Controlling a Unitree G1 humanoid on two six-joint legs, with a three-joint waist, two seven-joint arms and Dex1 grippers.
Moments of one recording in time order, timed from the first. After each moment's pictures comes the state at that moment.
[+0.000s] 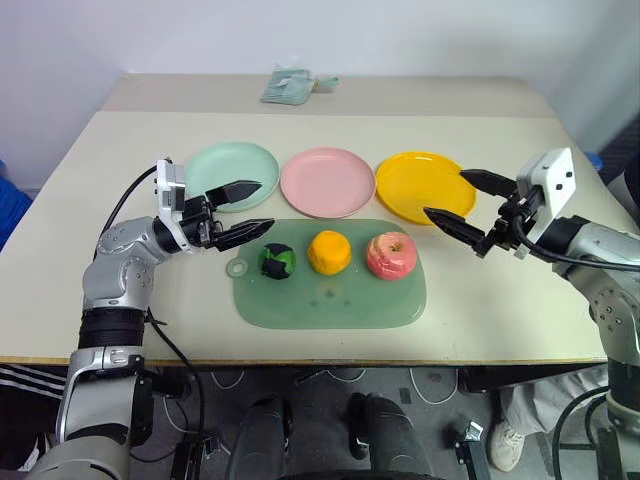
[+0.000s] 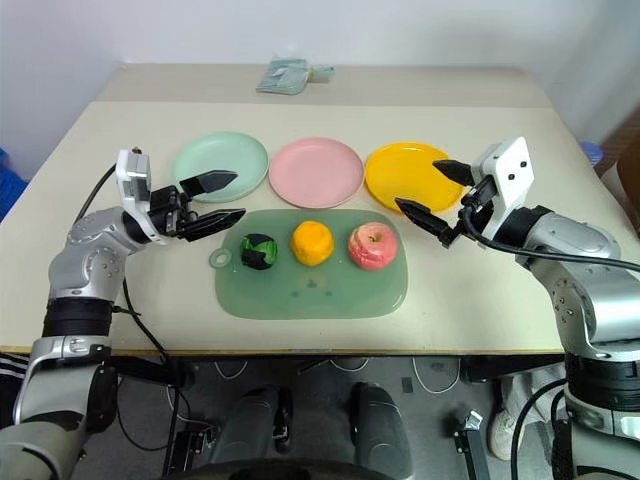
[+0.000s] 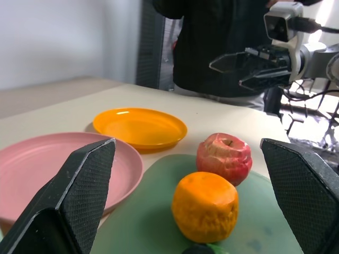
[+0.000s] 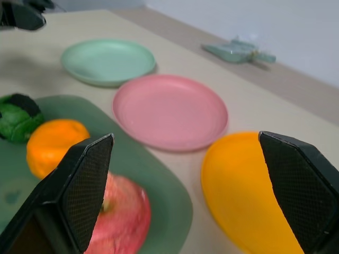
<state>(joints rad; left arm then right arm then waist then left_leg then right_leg) -0.60 0.51 0.17 0.33 -0.57 0.22 -1.34 -0.32 -0.76 -0.25 -0.33 0.56 0.58 0.72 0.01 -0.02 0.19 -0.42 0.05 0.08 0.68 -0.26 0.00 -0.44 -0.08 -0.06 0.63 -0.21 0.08</state>
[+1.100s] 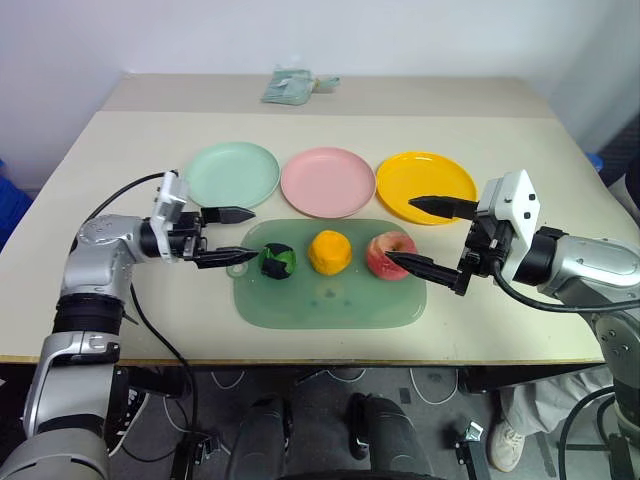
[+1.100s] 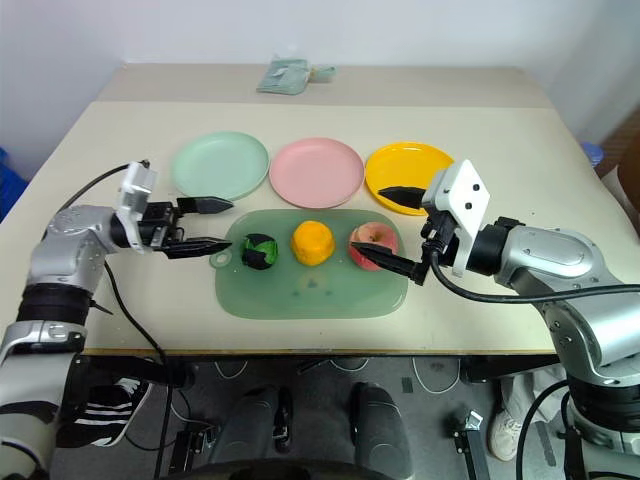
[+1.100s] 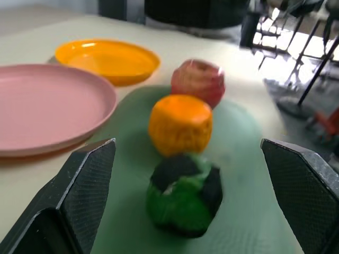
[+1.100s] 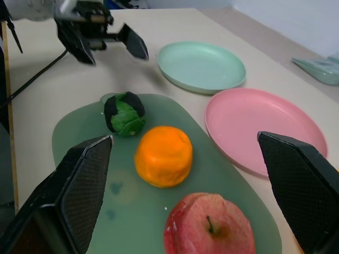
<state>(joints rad) -0.68 0.62 0.05 0.58 -0.42 0.12 -1.54 -0.30 -0.82 -0.18 -0.60 0.67 0.71 0.77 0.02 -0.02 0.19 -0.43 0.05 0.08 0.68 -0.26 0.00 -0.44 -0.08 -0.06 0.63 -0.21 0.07</state>
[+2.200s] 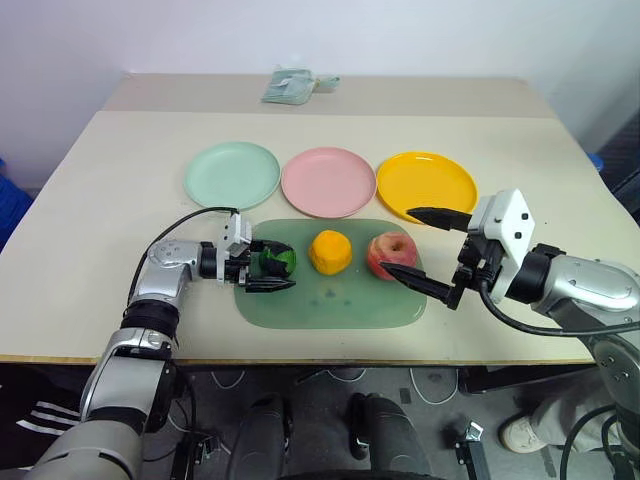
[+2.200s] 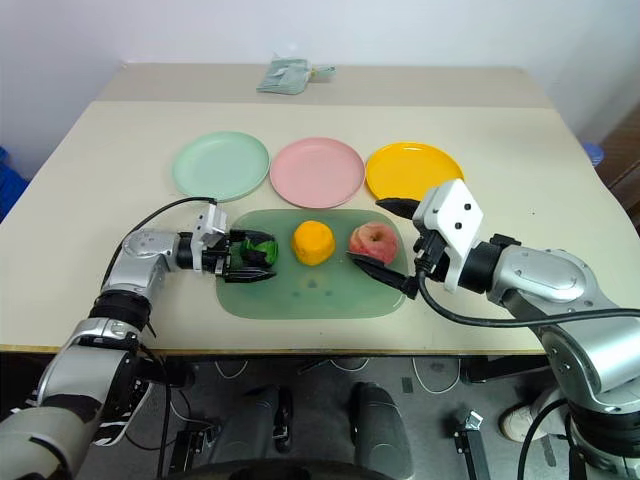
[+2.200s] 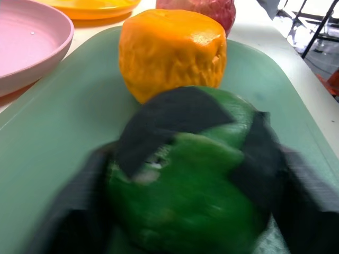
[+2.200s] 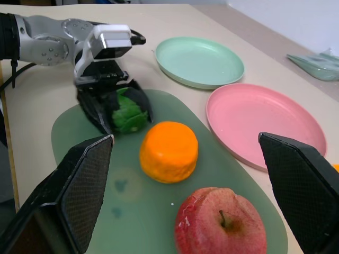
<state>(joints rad) -0.72 0.44 -0.06 0.84 -0.23 -0.18 -1.50 -0.22 -0.81 -0.18 -0.70 0.68 0.72 0.66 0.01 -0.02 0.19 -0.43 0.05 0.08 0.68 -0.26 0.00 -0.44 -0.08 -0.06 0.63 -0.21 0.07</state>
